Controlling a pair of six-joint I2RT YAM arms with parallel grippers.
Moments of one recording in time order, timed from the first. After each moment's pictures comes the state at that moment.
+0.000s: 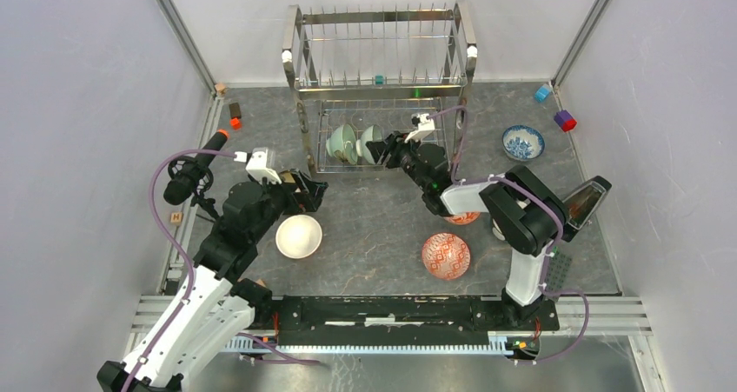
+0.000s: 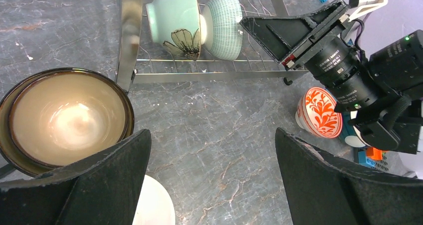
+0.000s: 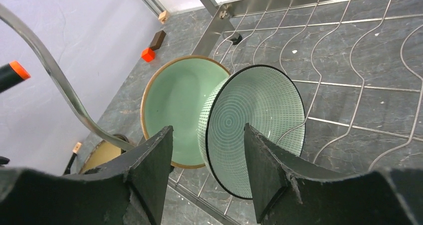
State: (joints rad) left arm -0.44 0.60 0.60 -0.26 -0.02 -0.49; right arm 0.63 1.87 0.85 1.00 0.03 0.54
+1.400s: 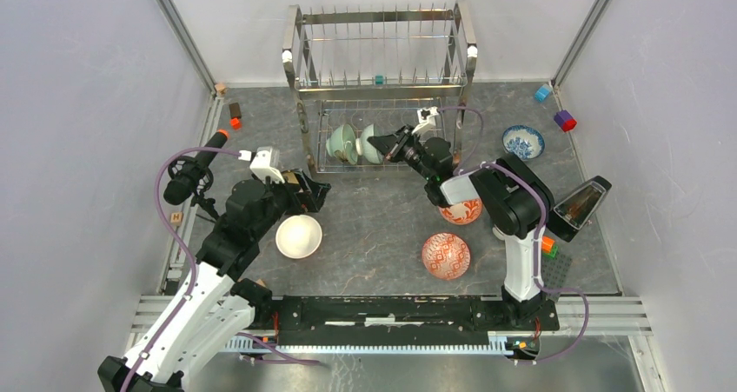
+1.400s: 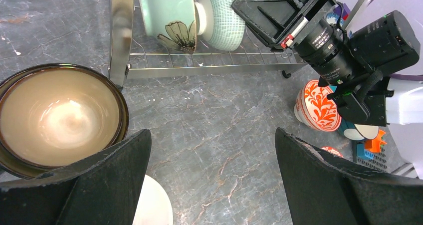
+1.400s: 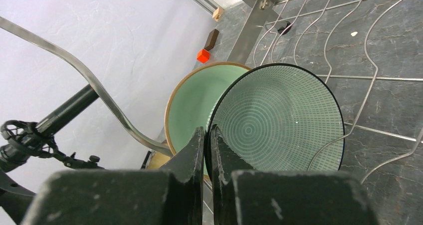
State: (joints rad) left arm -0.44 0.63 0.60 -0.25 0.01 -0.49; right arm 0.54 2.03 0.94 1.15 -0.23 0.86
